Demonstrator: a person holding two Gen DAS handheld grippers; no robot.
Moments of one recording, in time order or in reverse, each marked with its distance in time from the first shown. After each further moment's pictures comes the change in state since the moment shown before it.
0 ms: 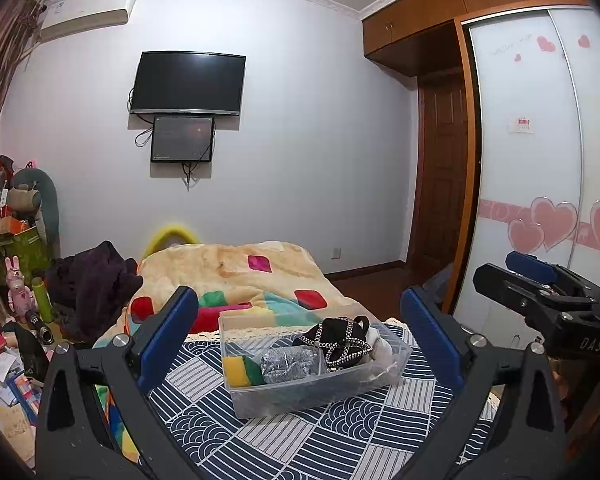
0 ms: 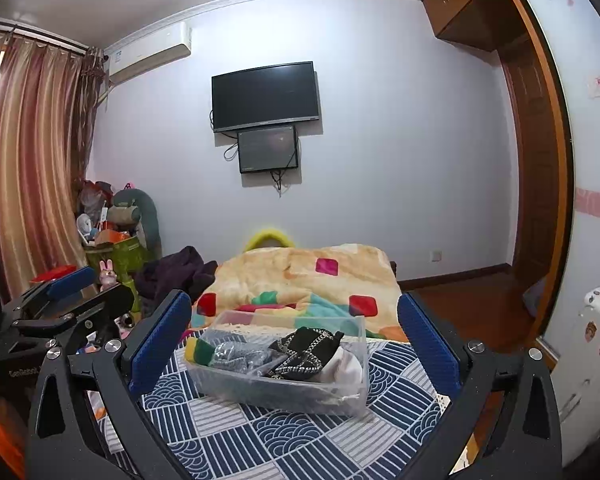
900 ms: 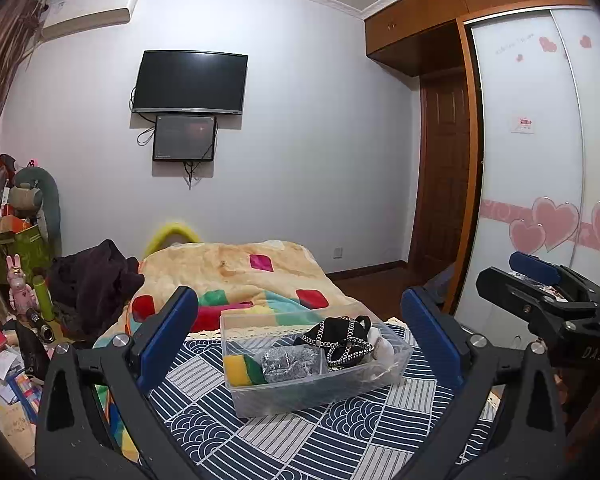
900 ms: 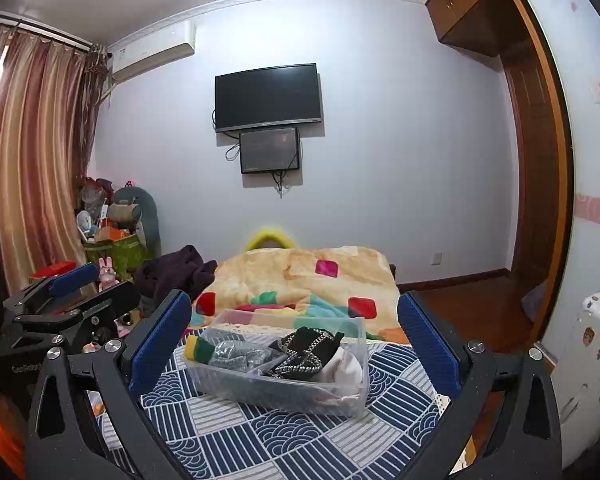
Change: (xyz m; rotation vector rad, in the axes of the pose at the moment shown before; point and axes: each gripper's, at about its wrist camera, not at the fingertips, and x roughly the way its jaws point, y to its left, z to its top) left arm -0.001 -0.001 -0.001 -0.003 0.002 0.007; right arm -0.003 -0.002 0.000 -0.010 -0.004 0.000
